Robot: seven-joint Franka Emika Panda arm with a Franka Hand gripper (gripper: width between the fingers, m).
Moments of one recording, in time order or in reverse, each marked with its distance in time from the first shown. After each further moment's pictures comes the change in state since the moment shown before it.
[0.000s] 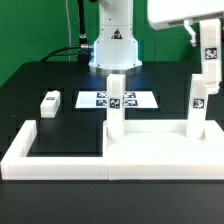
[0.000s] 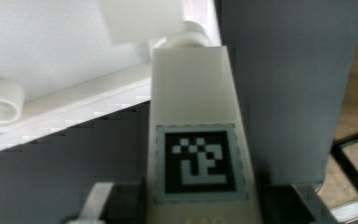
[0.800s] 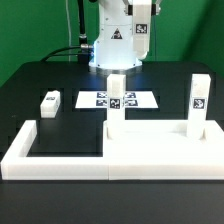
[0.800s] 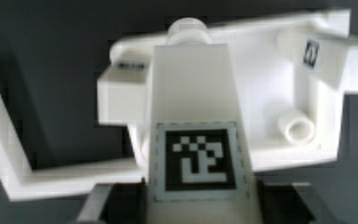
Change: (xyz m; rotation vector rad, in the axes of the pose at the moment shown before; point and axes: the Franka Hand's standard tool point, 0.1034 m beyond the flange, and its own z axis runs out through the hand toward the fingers) arm 0.031 0.099 -0.046 -0.143 -0.303 -0.178
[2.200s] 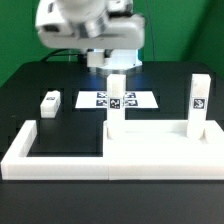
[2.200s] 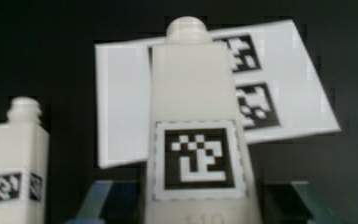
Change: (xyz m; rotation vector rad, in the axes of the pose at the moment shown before) arm -0.115 0.090 0.058 0.002 -0.931 0.027
